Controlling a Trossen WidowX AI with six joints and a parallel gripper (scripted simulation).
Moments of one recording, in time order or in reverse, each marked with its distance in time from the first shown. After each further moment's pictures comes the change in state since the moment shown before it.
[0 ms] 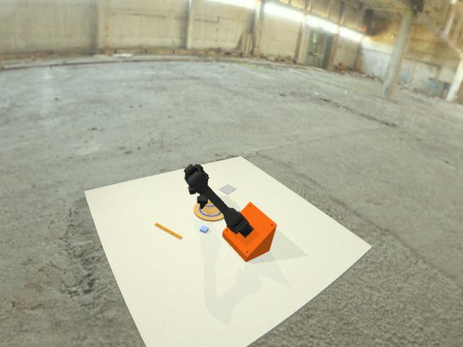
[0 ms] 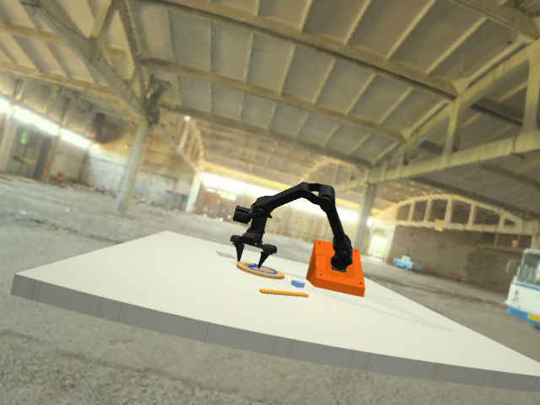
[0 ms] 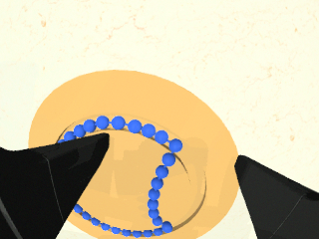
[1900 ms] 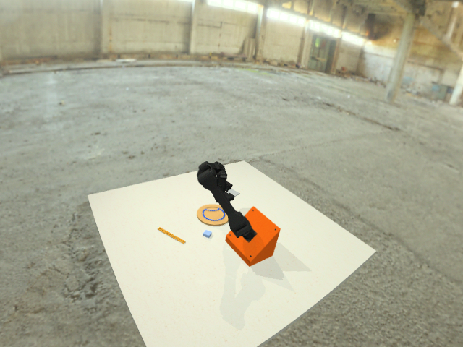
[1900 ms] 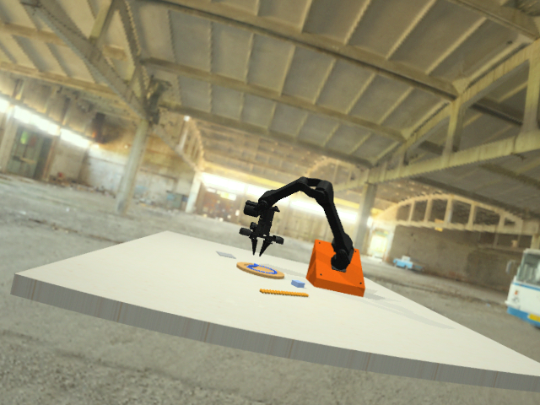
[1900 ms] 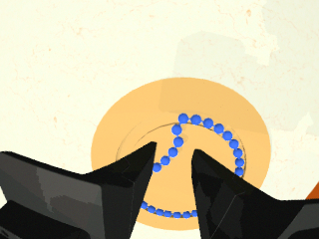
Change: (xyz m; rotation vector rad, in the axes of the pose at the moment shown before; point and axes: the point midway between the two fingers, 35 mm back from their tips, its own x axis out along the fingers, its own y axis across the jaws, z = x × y) arm -0.035 -0.012 -0.085 2.475 -0.012 -0.002
